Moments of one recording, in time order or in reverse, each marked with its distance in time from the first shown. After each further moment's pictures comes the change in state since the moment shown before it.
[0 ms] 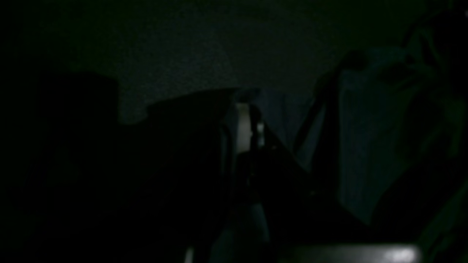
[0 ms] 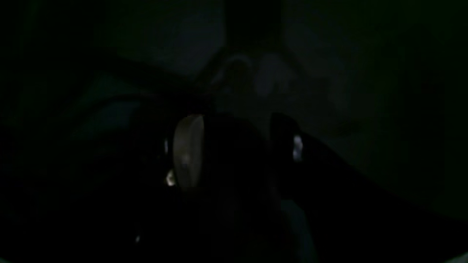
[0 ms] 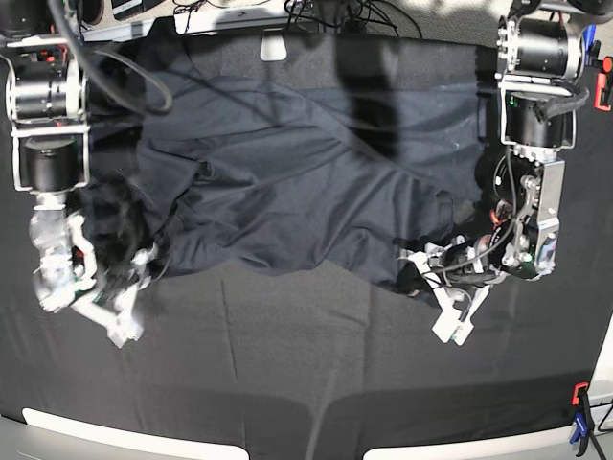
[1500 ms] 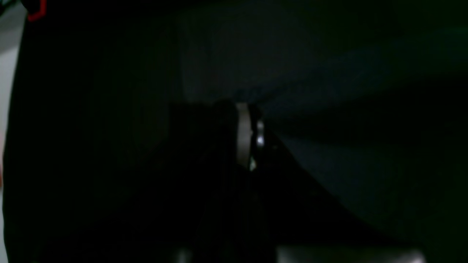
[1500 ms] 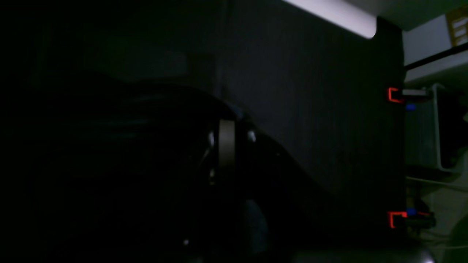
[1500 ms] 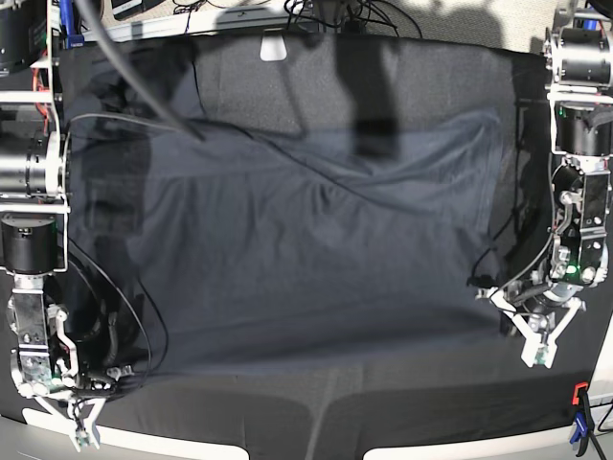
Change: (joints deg) left arm -1.7 -10.4 0.1 0.0 15.9 16.5 -20.4; right arm 18.6 -0.1 -1.4 -3.1 -5.2 -17.7 6.2
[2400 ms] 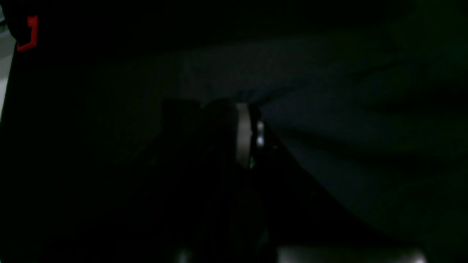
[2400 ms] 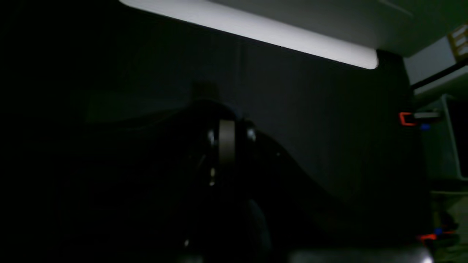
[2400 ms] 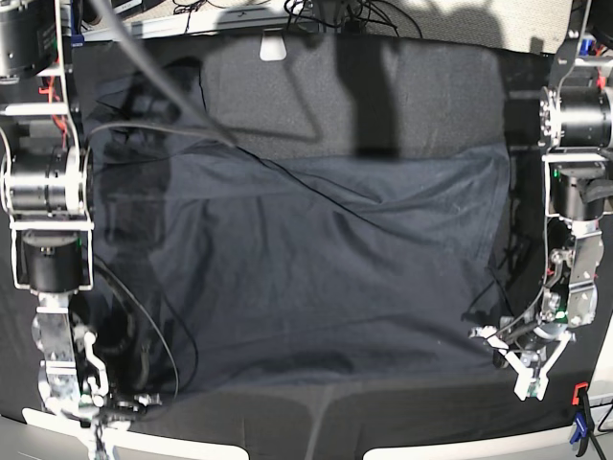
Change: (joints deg) left arm -14.4 3.6 0.0 -22.4 4.5 -3.9 -6.9; right arm 3.6 -5.2 0.0 -4.9 -1.2 -5.6 6.1
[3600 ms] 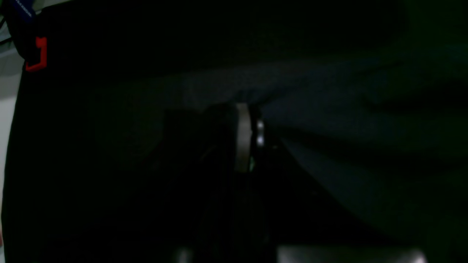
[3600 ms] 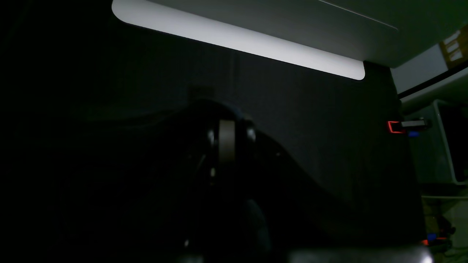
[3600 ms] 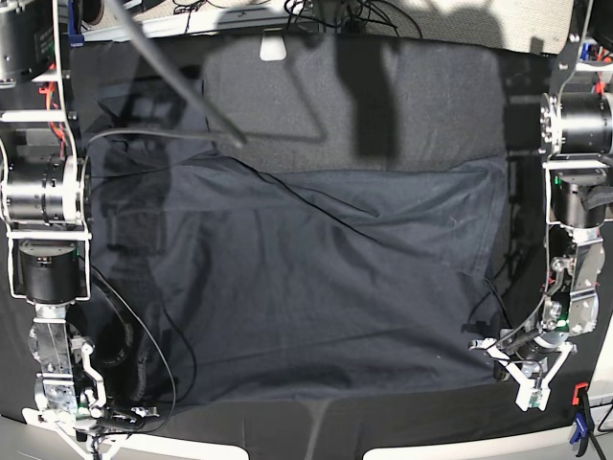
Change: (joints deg) left arm -1.3 0.1 0.0 0.0 0.0 0.0 -1.5; right arm 1.3 0.0 0.0 0.0 0.1 0.0 0.6
